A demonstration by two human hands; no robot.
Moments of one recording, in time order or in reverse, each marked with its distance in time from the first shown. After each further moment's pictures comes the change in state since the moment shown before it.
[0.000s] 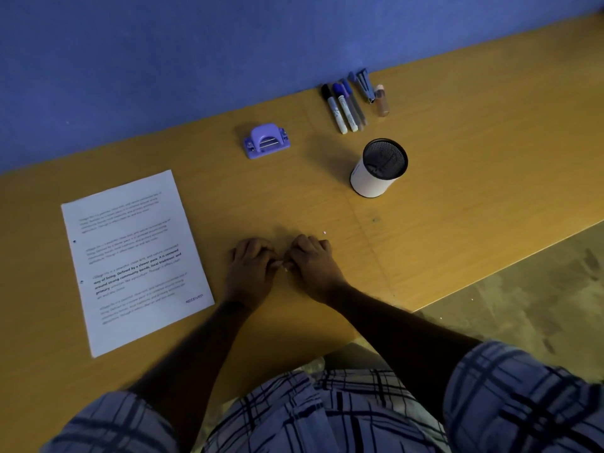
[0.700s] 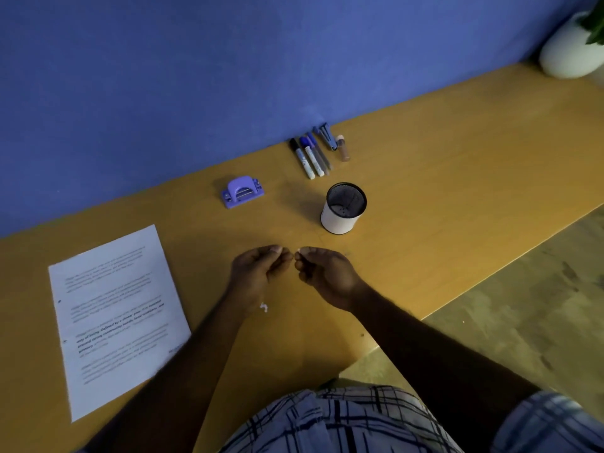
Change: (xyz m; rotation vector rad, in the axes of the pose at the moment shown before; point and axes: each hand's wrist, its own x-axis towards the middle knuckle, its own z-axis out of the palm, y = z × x) left_hand 0.074 0.082 -0.050 -1.565 -0.029 -0.641; right_hand 0.007 0.021 -0.105 1.756 0.021 0.591
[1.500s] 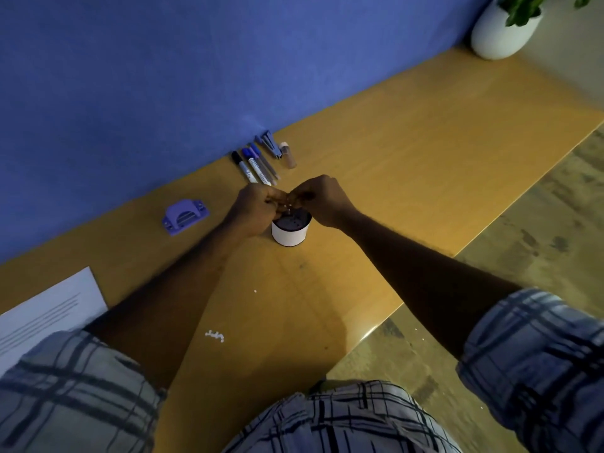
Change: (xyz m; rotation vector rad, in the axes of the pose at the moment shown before) left_hand 0.094 0.066 0.143 1.160 -0.328 0.429; right_hand 0.037 -0.161 -0.058 -1.440 0.262 -0.452
